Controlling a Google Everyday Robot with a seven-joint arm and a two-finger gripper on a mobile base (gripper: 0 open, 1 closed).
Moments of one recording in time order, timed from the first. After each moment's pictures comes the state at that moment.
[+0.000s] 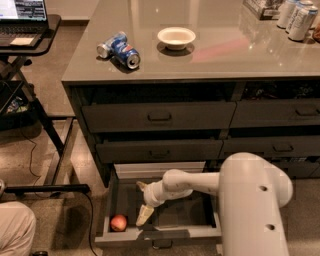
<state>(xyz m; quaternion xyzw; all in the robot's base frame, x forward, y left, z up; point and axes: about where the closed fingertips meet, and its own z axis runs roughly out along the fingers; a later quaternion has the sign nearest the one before) 0.567 0.091 0.292 -0.68 0.63 0.24 0.29</state>
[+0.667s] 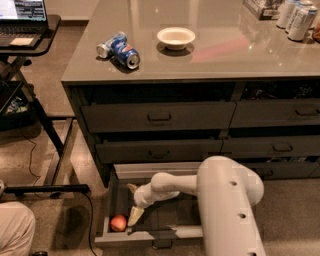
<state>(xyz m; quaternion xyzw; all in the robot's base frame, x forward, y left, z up) 0.583 0.139 0.240 -0.70 0.61 0.24 0.30</state>
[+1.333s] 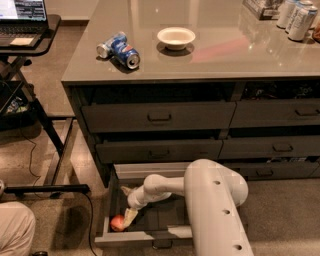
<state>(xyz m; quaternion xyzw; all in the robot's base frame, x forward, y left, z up) 0.587 0.172 0.210 -0.71 0.59 0.25 0.29</state>
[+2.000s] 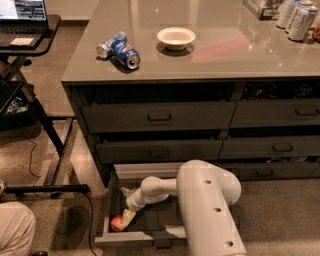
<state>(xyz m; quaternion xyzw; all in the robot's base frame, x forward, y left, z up) 0.592 0.181 0.189 -0.70 0.61 0.24 0.29</state>
